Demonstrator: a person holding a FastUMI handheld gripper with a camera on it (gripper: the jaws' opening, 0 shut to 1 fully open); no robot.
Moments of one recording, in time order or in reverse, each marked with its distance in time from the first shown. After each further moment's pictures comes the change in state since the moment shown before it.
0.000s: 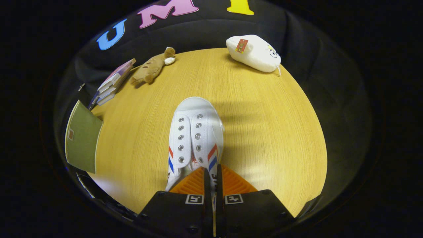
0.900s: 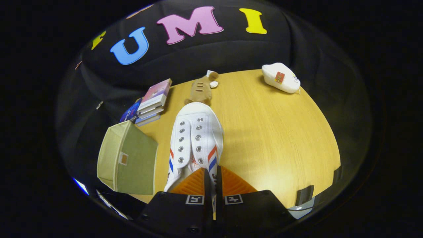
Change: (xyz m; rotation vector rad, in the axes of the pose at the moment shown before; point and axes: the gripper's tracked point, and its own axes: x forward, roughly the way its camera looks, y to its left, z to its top) arm -0.121 0.223 0.038 0.080 -0.167 0.105
